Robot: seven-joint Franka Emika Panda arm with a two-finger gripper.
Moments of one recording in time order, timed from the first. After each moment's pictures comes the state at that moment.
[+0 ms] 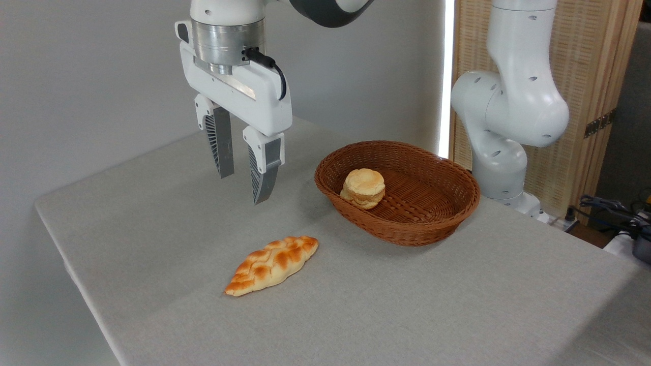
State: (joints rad) arm -0.15 -0.09 0.06 -1.81 -0.13 1.83 0.66
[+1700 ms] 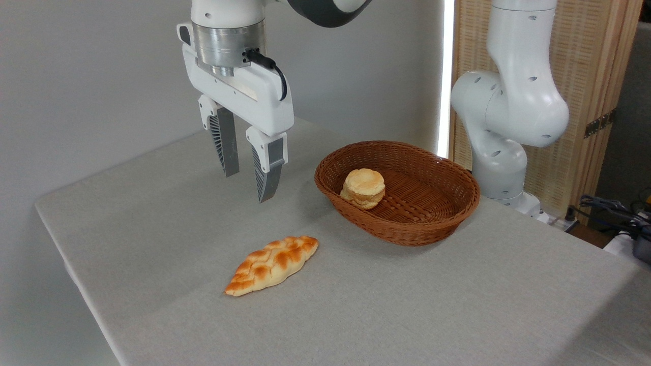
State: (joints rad) arm -0.16 -0.09 0.06 -1.81 -0.13 1.80 0.66
